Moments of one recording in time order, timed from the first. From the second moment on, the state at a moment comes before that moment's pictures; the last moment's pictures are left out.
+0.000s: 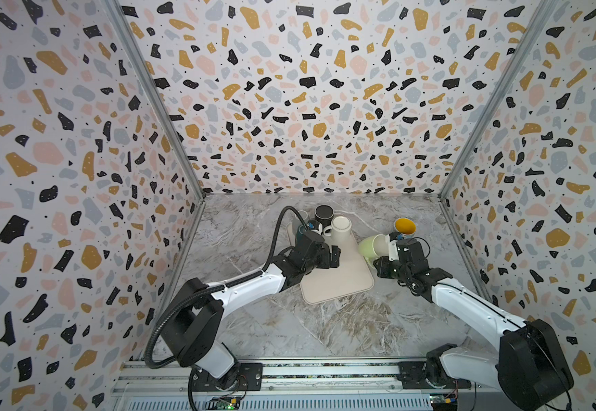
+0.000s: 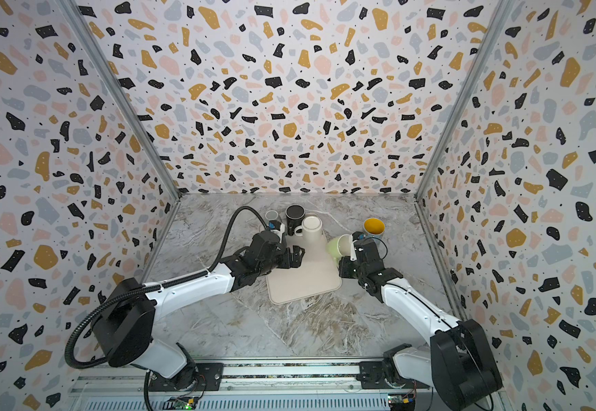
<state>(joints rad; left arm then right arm) -0.76 1.53 0.97 -0.07 -0.14 -0.55 0.37 1.24 0.71 -0.24 -0.12 0.38</state>
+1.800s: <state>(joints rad) -0.76 1.33 0.68 0.07 -0.45 -0.48 0.25 1.89 1.50 -0.82 0.03 0.08</state>
